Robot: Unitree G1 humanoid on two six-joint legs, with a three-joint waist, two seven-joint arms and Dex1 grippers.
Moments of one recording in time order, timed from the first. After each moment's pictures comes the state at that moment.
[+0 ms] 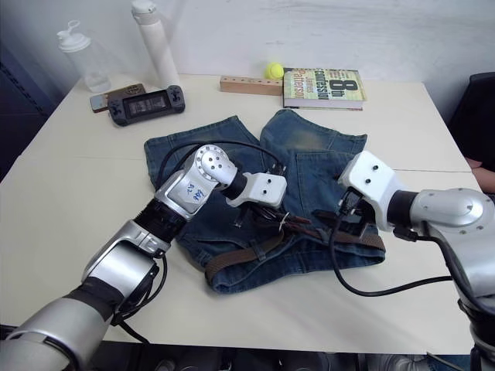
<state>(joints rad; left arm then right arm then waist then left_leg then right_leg) -1.07 0.24 -0.48 0.47 0.22 0.15 -1.29 -0.34 -0.95 -0.10 -0.53 0.31 0.74 0.89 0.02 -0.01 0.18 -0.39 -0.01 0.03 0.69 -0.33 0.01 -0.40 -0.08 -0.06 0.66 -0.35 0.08</state>
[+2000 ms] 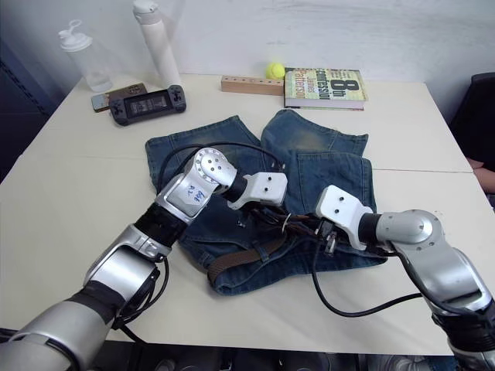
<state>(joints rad) -1.04 0.23 -0.43 0.37 0.14 0.33 -1.30 -0.29 -0.88 0.07 -0.47 0.25 0.63 0.89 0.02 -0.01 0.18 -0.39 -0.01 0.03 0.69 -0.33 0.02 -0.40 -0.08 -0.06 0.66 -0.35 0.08</state>
